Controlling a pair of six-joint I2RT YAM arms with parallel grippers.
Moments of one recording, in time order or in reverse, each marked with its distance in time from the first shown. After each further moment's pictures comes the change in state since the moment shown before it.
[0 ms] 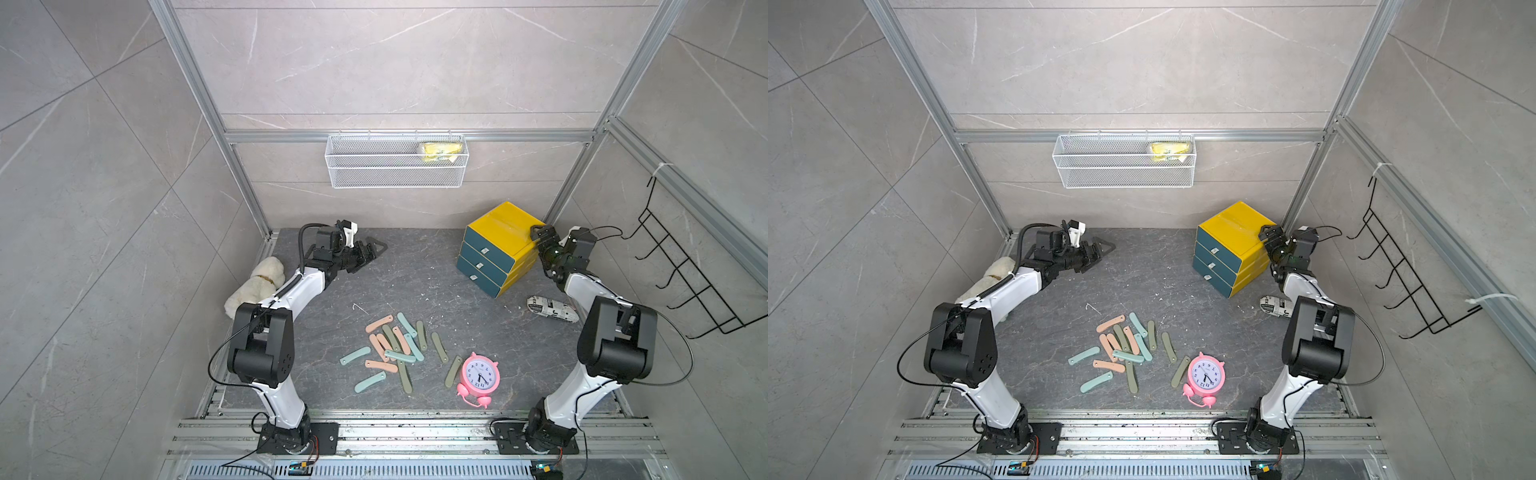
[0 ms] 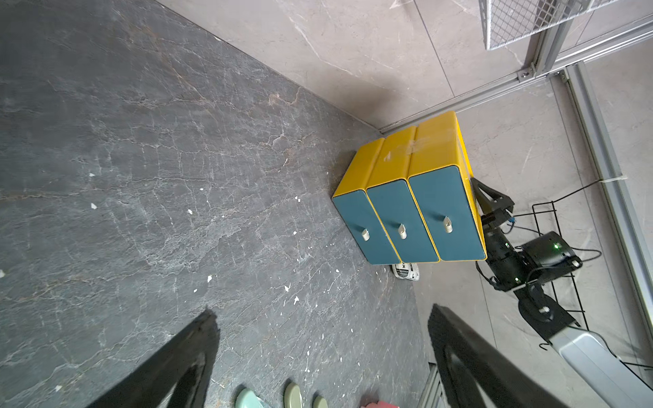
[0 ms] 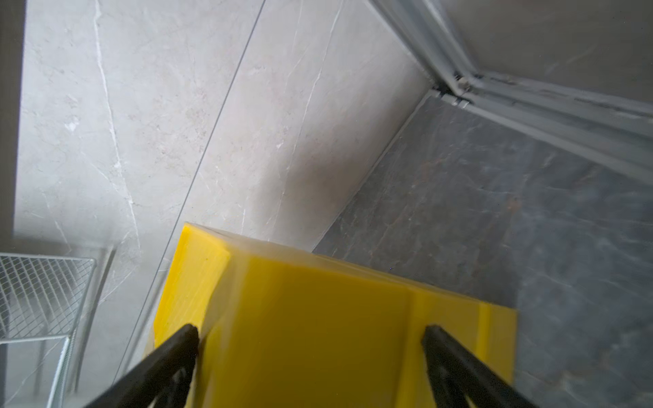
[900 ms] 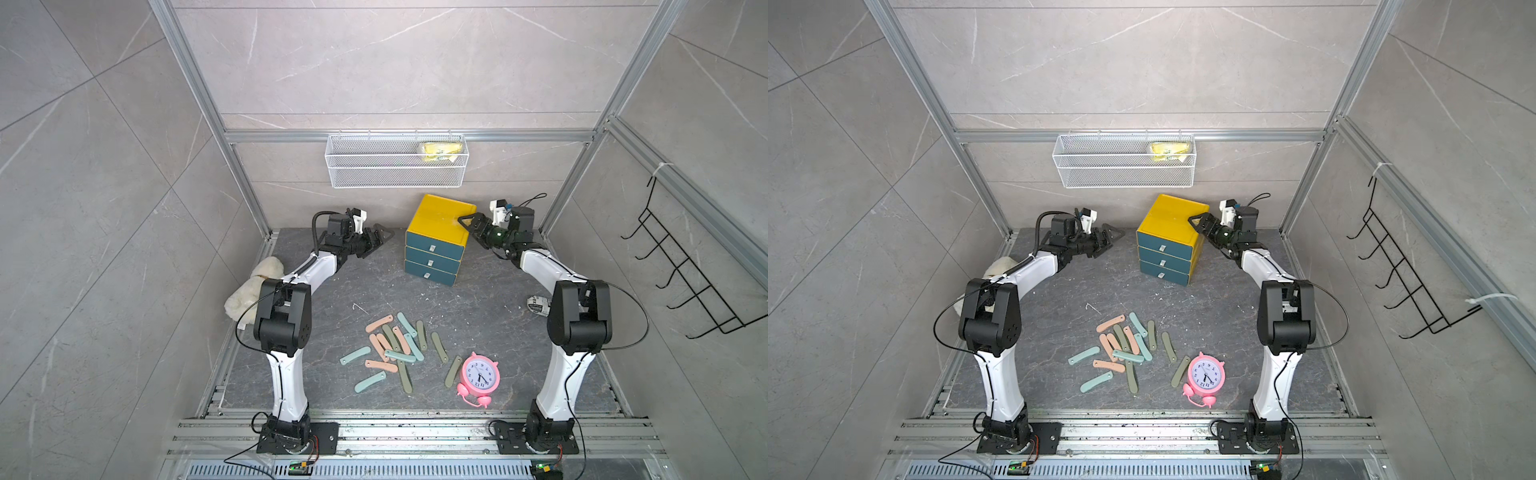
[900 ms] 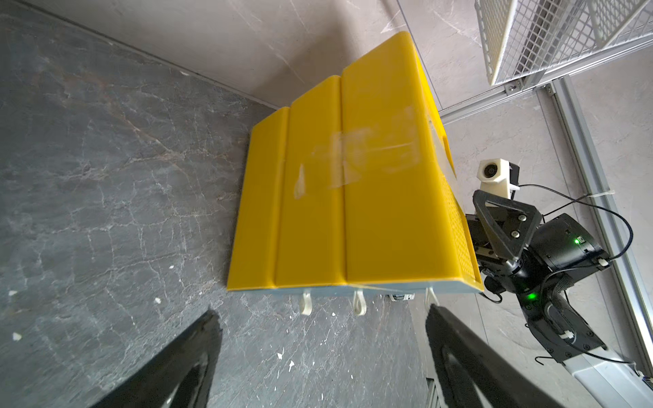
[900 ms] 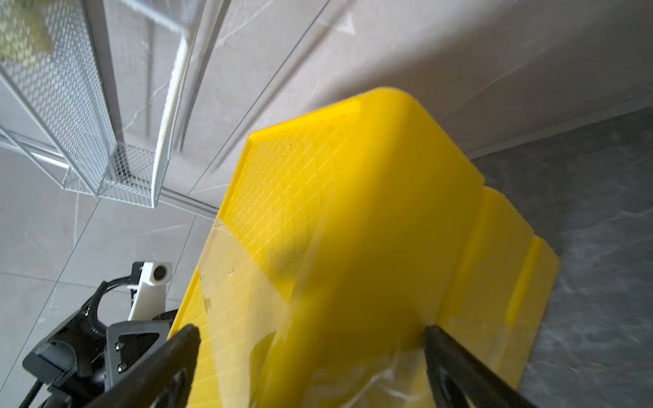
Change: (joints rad) left arm -0.007 0.290 0.309 0.049 0.043 -0.023; right arm 0.343 0.196 0.332 -0.167 -0.341 -0.176
